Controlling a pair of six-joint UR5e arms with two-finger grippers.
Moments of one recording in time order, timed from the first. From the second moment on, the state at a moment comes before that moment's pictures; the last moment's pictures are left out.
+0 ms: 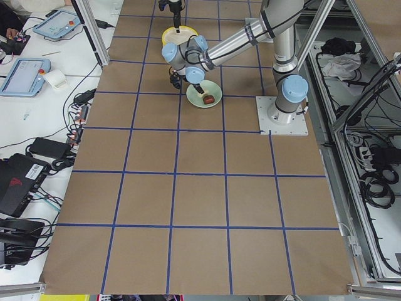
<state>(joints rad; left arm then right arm) -1.52 -1.94 -1.84 -1.40 1.47 -0.37 1.60 -1.19 1.68 -1.99 -1.48 0.06</state>
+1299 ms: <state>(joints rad) -1.52 -1.97 -1.84 -1.38 1.49 -0.40 1.60 -1.19 1.68 -1.99 -1.49 0.05</state>
